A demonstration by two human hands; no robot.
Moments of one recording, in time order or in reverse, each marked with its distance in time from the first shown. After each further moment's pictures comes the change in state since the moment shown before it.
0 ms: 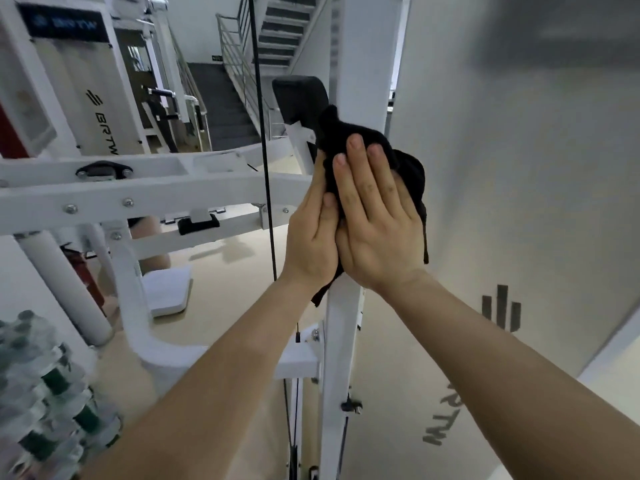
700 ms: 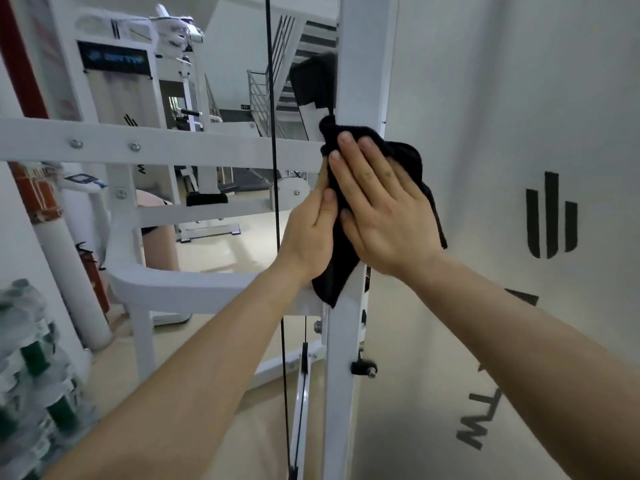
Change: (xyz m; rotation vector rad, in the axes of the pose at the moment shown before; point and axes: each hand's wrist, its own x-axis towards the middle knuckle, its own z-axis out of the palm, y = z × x) left_hand -0.122 -0.103 -0.005 0.091 -0.103 0.000; right_hand -0.147 -0.017 0.025 -0.117 -0.119 -0.193
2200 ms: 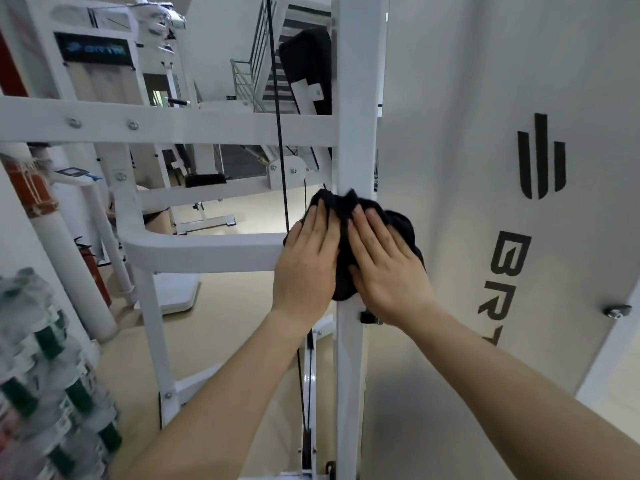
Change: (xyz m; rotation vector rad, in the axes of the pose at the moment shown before) left_hand -0.116 -0.054 0.000 1.002 0.054 0.305; right_hand -0.131 -0.070 0.017 0.086 -0.224 0.117
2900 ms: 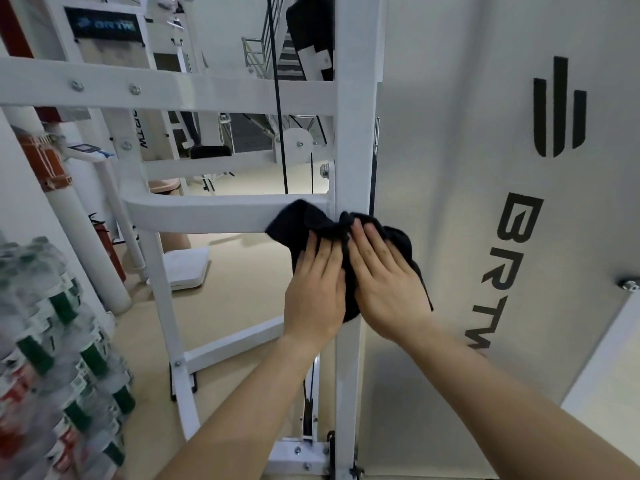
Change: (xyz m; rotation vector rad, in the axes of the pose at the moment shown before) left_hand -0.084 0.034 0.027 -0.160 -0.082 -0.153; right_hand -0.066 -0.029 0.018 0.064 -0.124 0.027
